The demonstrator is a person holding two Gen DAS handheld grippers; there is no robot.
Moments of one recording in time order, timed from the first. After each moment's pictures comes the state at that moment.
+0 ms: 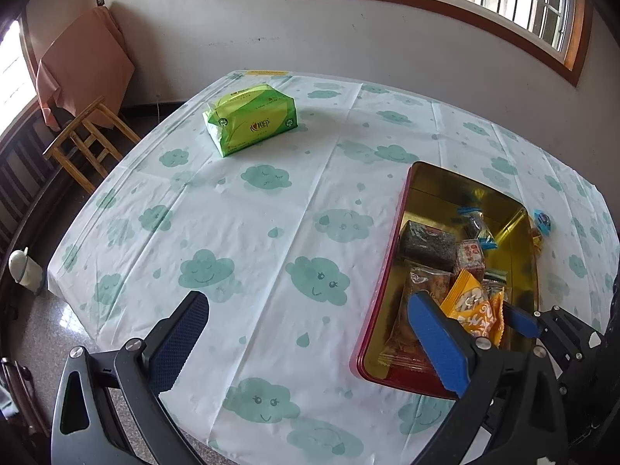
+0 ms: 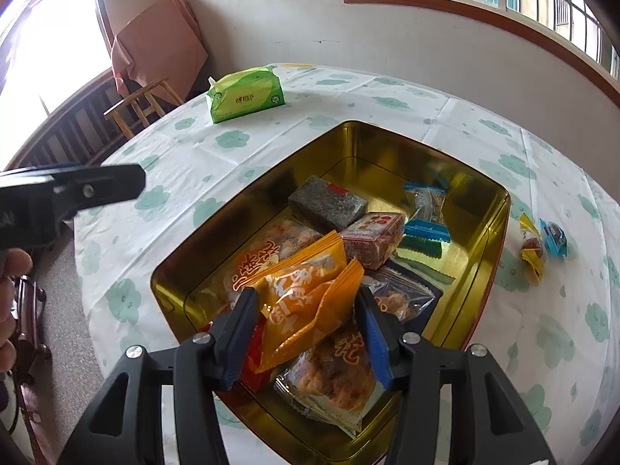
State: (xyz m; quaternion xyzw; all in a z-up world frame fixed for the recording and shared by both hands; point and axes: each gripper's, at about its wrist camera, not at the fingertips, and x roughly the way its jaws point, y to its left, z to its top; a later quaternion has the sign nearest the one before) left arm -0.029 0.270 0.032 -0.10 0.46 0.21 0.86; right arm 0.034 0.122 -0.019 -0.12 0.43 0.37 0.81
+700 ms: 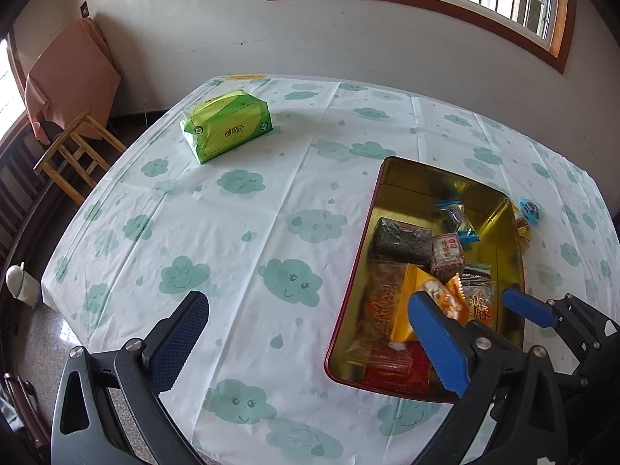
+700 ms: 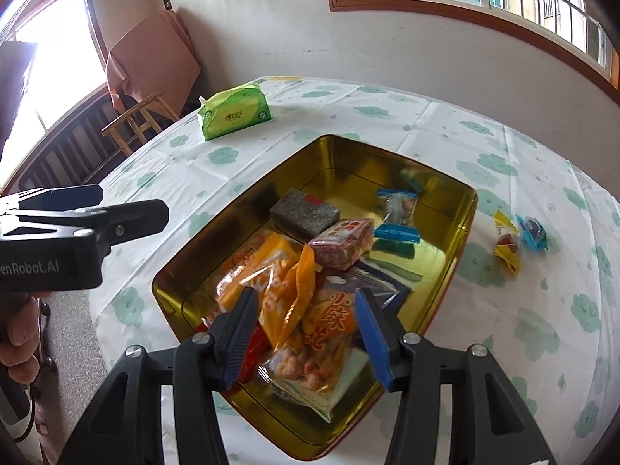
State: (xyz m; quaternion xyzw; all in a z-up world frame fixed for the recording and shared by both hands) left arm -0.018 0.247 0.033 -0.08 0.46 0.19 0.86; right arm 0.039 0.095 -0.004 -0.10 0.43 0.36 0.82
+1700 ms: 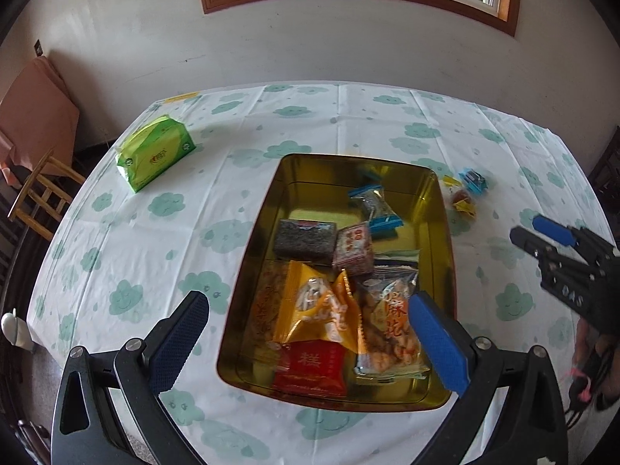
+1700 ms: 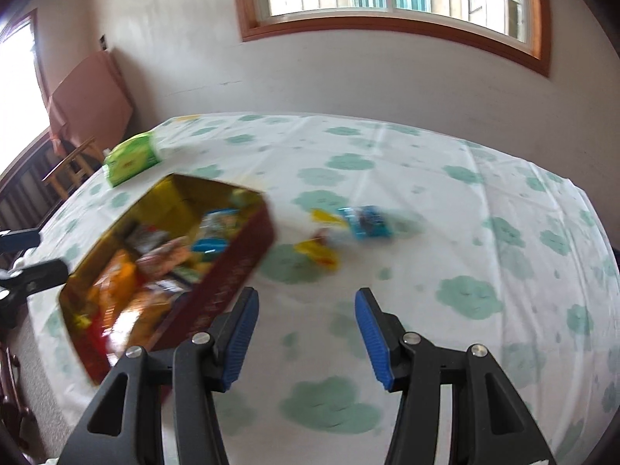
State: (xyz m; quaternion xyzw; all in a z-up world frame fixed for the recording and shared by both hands) left arm 0.015 0.164 0.031 -0.03 0.47 0.12 0.87; right arm 0.107 -0.041 -0.005 -0.06 0.40 0.24 0.88
